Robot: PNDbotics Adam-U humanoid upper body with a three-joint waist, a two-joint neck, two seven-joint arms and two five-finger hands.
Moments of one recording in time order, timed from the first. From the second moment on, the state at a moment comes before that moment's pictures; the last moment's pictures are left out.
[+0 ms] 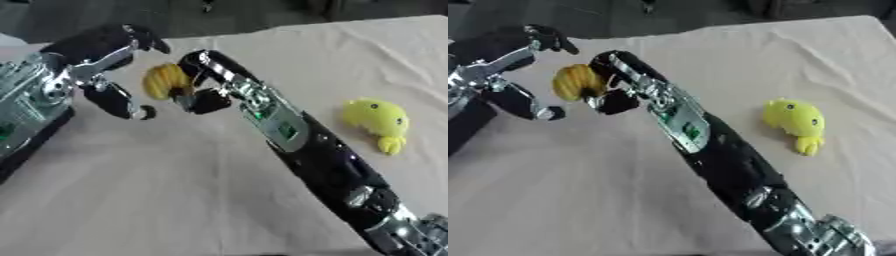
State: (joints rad) left arm -1.04 0.61 -0.70 -1.49 -0.50 0.18 -0.24; right arm -0.91 -0.15 0.40 -1.26 0.32 0.10 0.16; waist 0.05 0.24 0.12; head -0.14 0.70
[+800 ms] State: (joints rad) left arm -1.04 0.60 -0.70 -1.49 -0.43 0.18 -0.15; right arm -0.91 -0.18 0.41 -1.31 0.26 0.11 0.18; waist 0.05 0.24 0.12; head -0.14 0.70
